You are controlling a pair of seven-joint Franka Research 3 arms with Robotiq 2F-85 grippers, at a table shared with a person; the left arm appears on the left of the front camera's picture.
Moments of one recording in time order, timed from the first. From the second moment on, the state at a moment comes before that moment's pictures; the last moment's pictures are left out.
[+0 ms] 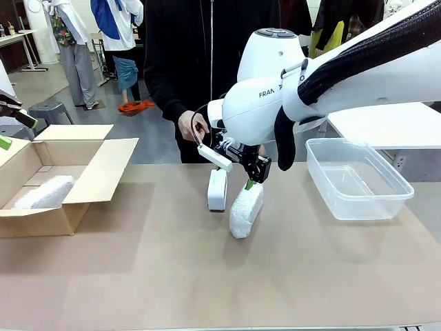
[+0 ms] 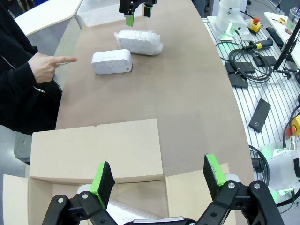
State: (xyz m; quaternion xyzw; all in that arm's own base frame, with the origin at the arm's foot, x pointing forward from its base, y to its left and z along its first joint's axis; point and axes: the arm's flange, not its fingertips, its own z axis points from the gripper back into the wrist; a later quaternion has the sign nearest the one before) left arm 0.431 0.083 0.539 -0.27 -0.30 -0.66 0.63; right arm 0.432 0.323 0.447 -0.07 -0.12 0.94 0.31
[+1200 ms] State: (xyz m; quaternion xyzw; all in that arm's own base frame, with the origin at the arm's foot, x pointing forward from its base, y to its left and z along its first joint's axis) left arm 0.431 0.082 0.539 -0.27 -0.30 -0.66 0.63; right arm 0.493 0.432 0.436 -0.13 -0.04 0.96 0.26
